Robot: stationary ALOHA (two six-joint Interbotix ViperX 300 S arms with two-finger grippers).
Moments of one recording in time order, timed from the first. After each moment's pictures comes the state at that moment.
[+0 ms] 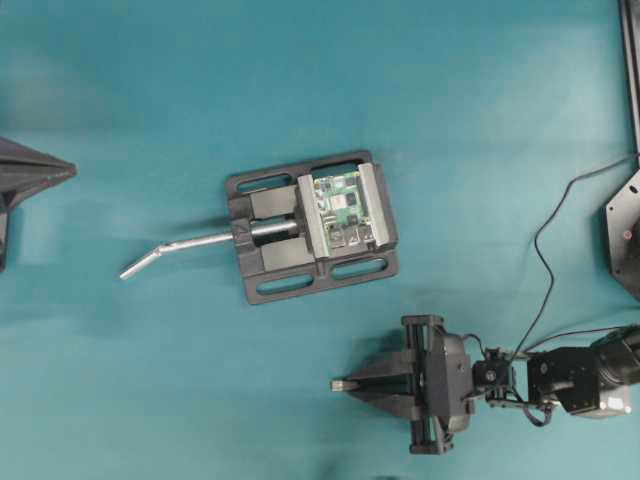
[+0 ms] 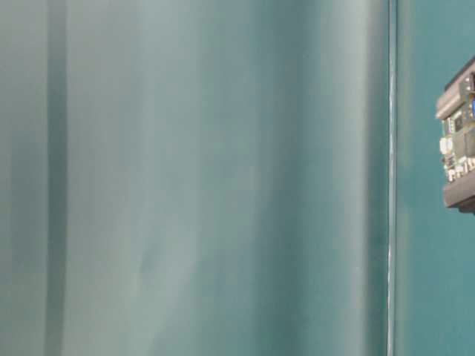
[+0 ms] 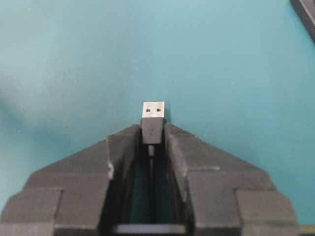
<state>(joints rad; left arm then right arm) 0.21 -1.36 1.53 -0.07 0.08 -0.04 0.64 0.41 0.78 0.80 -0.87 -0.10</state>
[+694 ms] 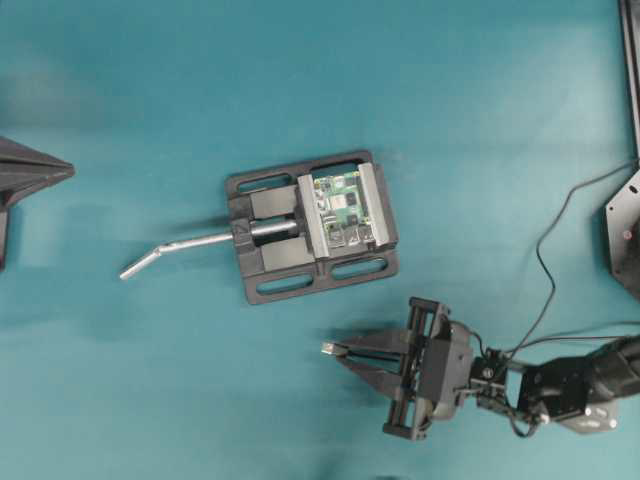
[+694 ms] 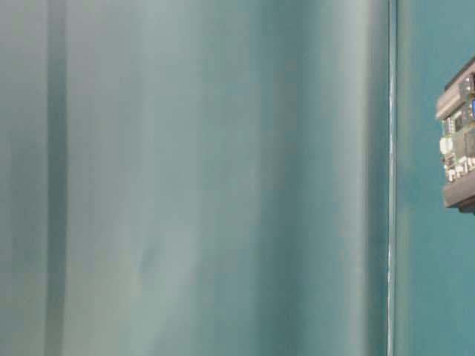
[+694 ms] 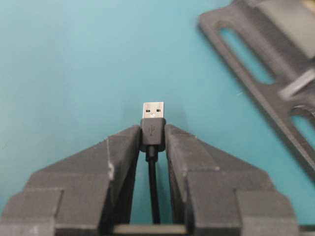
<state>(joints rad) 0.21 -1.37 1.50 -0.07 0.13 -0.04 0.66 0.42 0.70 1.11 -1.03 -0.23</state>
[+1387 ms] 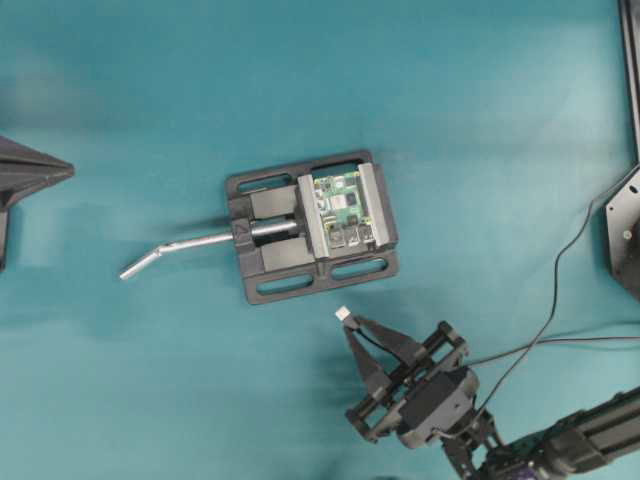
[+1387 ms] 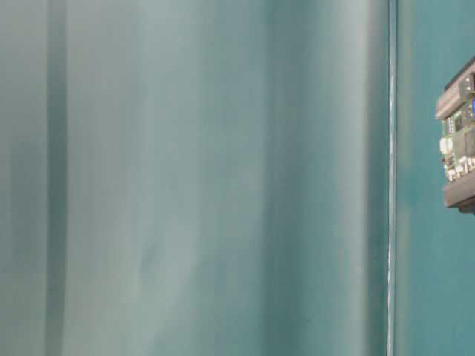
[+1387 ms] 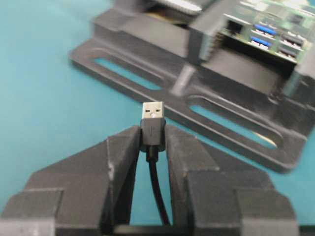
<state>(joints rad) 0.21 -1.37 1.50 -0.07 0.13 -0.04 0.74 0.60 0.34 1.75 -1.43 -0.50</state>
